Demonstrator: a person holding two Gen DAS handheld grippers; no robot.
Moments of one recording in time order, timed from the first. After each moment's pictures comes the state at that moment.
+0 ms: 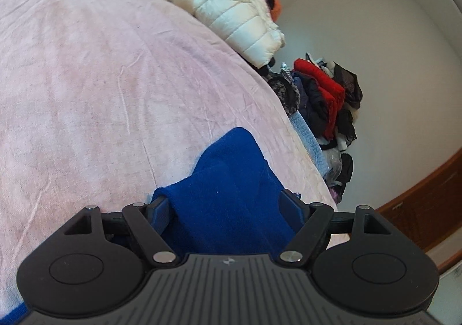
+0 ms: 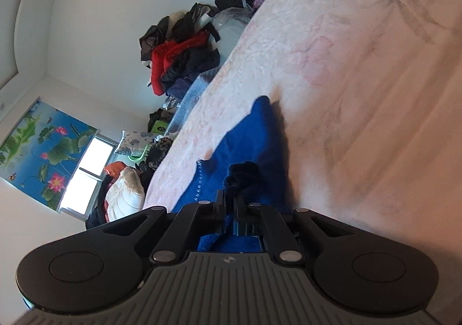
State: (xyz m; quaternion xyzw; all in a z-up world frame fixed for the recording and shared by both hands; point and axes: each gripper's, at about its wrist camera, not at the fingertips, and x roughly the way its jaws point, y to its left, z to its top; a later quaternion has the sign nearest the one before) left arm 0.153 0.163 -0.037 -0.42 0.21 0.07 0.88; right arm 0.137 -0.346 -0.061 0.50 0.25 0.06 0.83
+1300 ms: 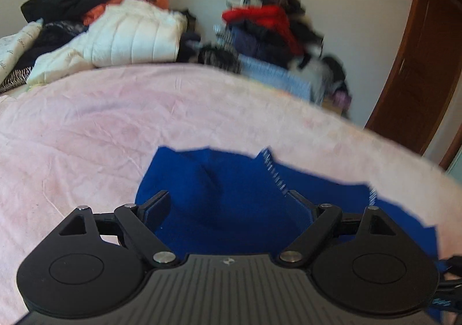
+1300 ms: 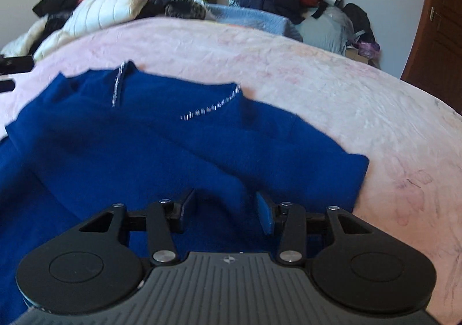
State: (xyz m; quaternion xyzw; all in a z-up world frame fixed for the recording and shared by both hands) left arm 0.212 0.089 0.021 -0.10 0.32 0.02 0.94; right arm 0.179 -0.221 -0.010 -0.07 0.36 0.12 0.92
